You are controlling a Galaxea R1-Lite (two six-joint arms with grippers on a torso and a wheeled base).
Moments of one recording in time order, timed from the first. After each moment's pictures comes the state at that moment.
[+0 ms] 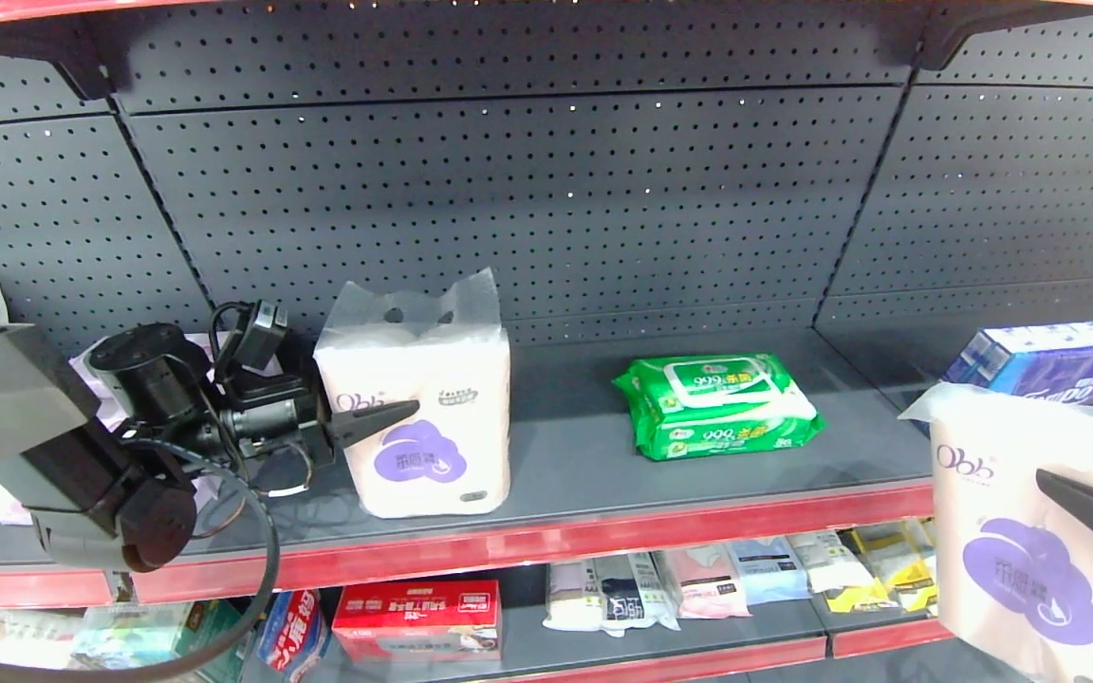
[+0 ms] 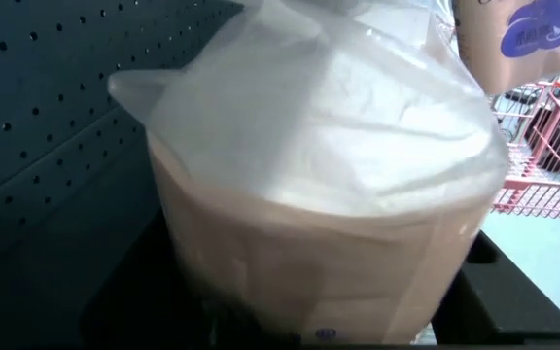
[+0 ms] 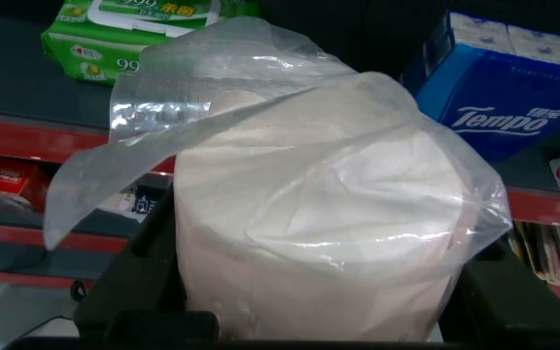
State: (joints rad) left arm -0.04 2.13 -0.66 -1.57 -1.14 -0.06; right arm -0.08 0.93 -0.41 -0.22 0.15 -0.26
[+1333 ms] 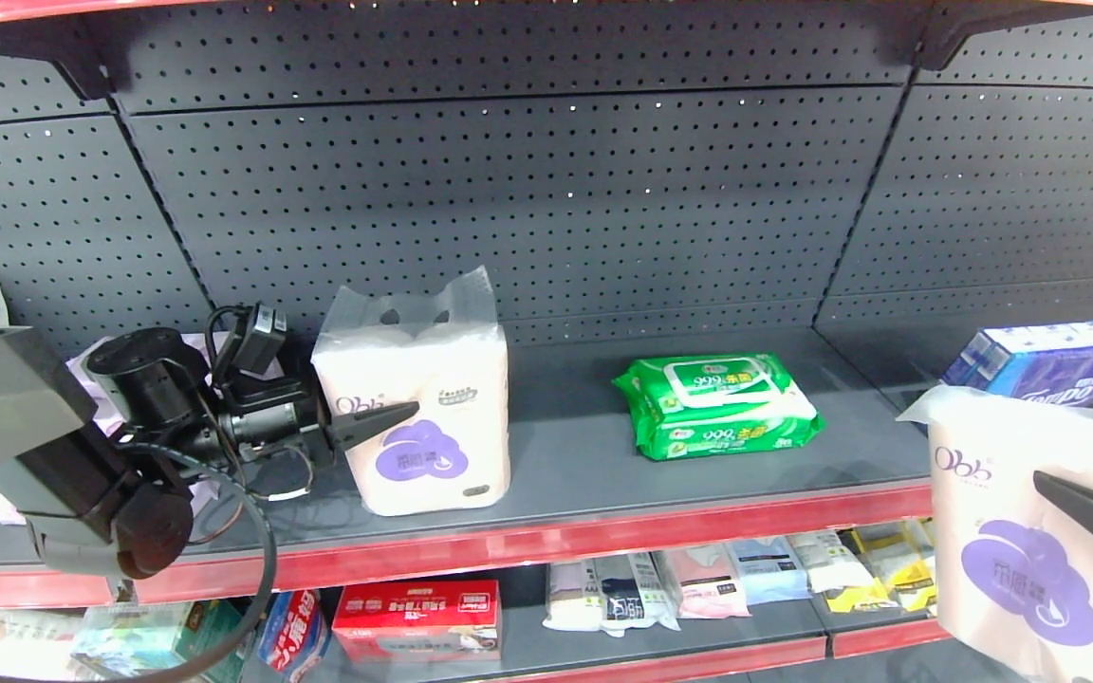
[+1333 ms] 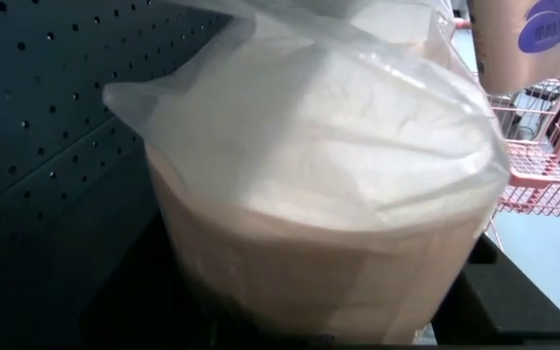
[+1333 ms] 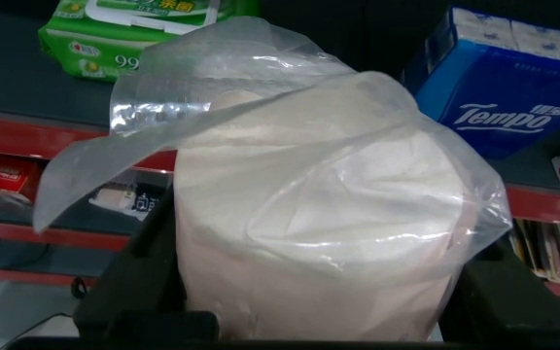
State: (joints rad) left arm -0.04 2.12 -0.63 -1.57 -1.11 -0.03; right arm -0.08 0.94 -0.41 -0.22 0.15 -0.26
